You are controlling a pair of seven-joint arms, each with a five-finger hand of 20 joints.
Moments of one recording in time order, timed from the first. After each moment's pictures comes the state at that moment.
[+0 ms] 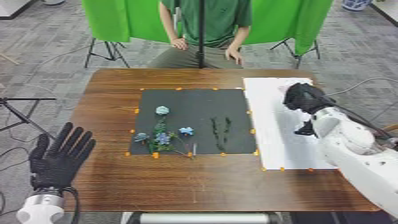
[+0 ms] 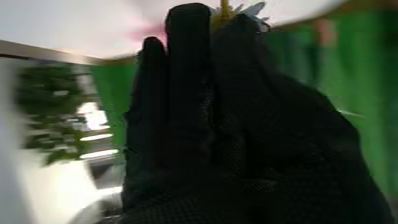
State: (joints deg) left arm 132.2 -52.8 -98.3 -115.0 -2.9 3.9 22.6; right arm -73.8 -37.3 56.4 -93.1 -115.4 6.8 16.9
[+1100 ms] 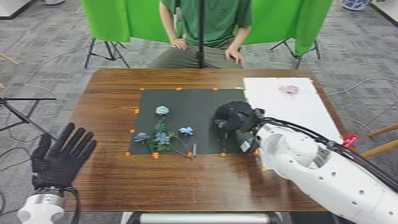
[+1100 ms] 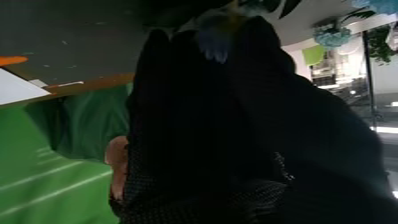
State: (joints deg) left arm 131.8 -53.0 -98.3 -114.5 -2.4 4.0 21.1; right arm -66.1 -44.7 38.1 -98.2 -119.3 2.9 8.1
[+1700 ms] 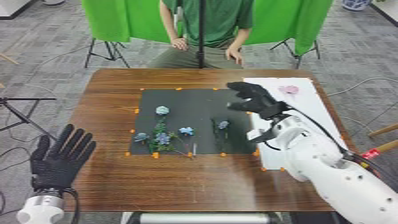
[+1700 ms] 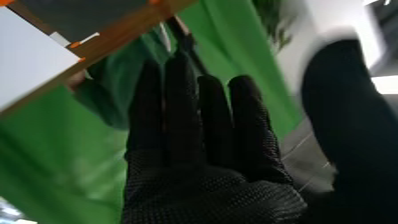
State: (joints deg) left arm 132.3 -53.3 -98.5 -114.6 -2.5 4.0 21.5; right arm -78.7 -44.5 56.3 -106.1 -99.6 10.4 9.5
